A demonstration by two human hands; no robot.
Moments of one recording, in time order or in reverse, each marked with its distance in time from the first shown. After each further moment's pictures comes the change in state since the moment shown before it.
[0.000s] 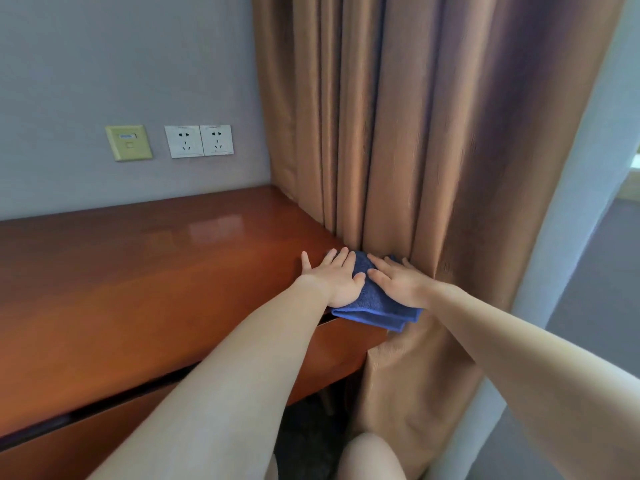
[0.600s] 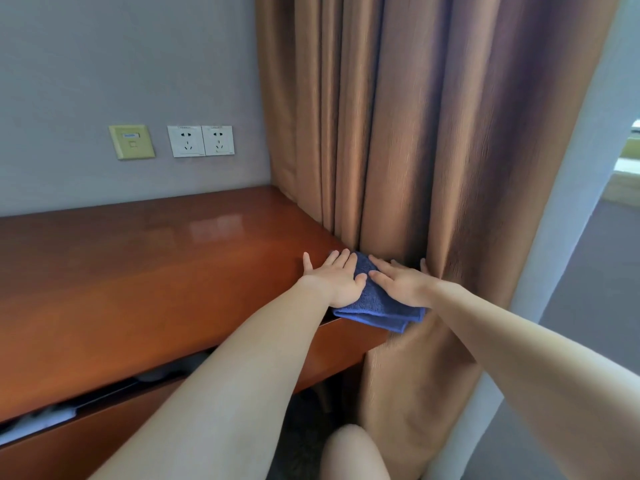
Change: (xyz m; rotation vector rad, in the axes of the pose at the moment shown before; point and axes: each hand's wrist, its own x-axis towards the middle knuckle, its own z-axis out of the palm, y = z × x) left_hand -0.012 0.010 0.003 -0.003 0.008 0.013; right_hand -0.017 0.005 -0.002 -0.047 -0.031 0.099
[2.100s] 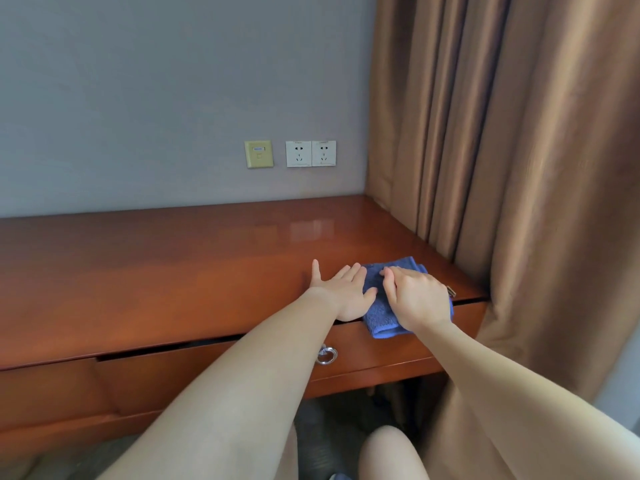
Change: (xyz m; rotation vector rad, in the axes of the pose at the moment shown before) left_hand -0.117 -0.096 -0.002 0.070 0.003 -0.241; right_hand -0.012 -0.142 0.061 -0.113 0.883 -0.278
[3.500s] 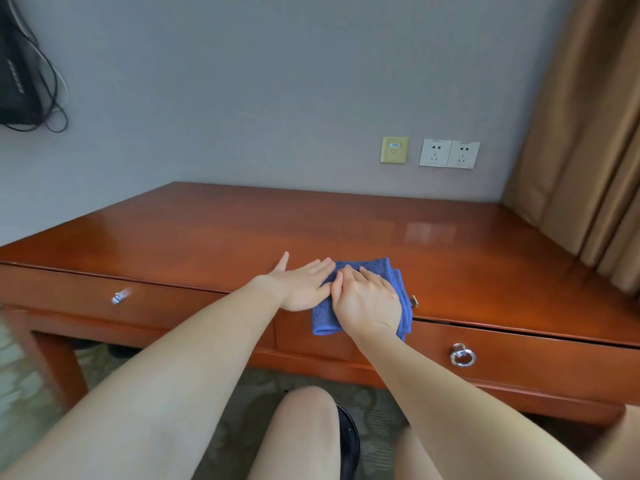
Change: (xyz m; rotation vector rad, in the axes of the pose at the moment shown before) left_hand -0.171 -0.223 0.020 -0.075 -0.037 -0.292; right_hand -0.033 -0.289 -0.019 0.408 -0.071 -0.221
